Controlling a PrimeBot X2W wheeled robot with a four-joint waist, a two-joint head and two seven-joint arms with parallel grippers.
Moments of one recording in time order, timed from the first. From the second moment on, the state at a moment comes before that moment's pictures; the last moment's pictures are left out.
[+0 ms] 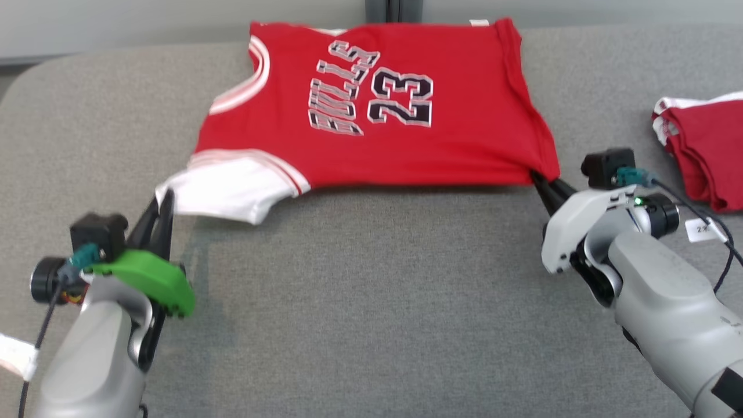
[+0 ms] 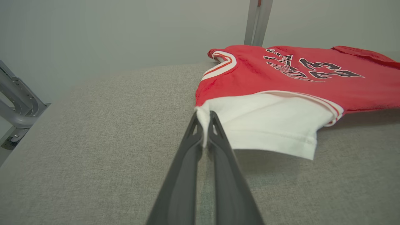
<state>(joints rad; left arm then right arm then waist) -0.53 0.29 -0.29 0.72 -0.42 -0.13 -0.26 -0.77 -0.30 0.68 0.95 0.70 0.13 -0.18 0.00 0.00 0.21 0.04</state>
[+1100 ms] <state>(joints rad) 0.01 0.63 -0.62 0.32 -0.62 -0.11 -0.25 -0.50 -0.67 1.12 0.53 1.22 0.13 0.29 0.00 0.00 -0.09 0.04</state>
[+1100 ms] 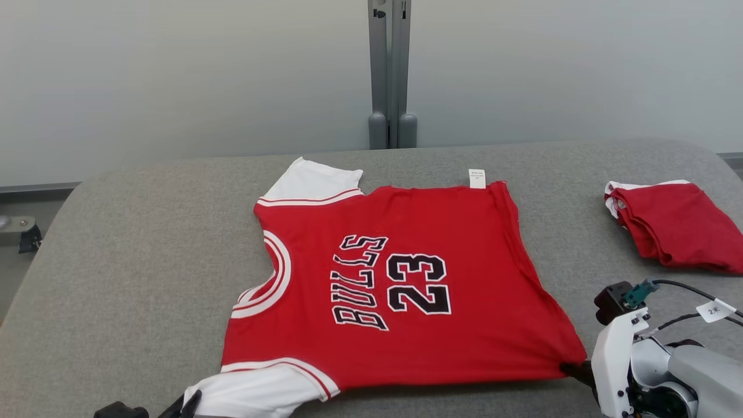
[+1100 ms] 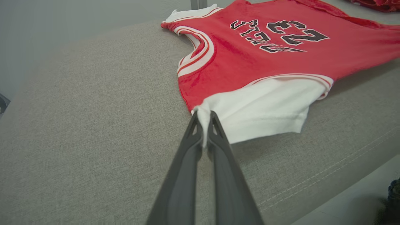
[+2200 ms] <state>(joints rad) -0.56 0.56 -0.71 0.56 -0.41 -0.11 -0.15 -0.85 -0.59 1.05 0.64 1.29 0.13 0.52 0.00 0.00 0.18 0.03</state>
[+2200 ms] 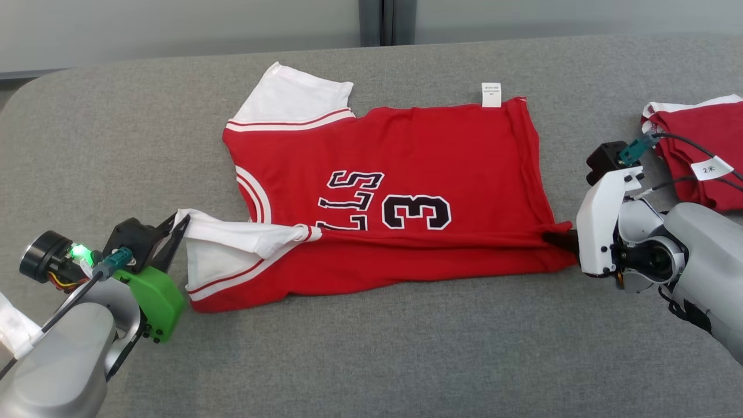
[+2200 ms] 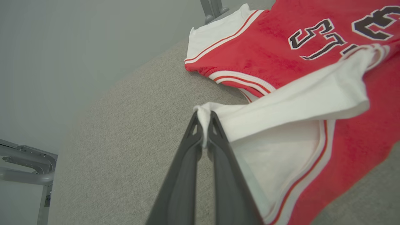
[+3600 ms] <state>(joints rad) -0.06 0.06 0.00 0.18 -0.23 0.02 -0.26 -0.29 -0.25 0.21 0.41 0.47 0.13 -0.26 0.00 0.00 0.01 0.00</state>
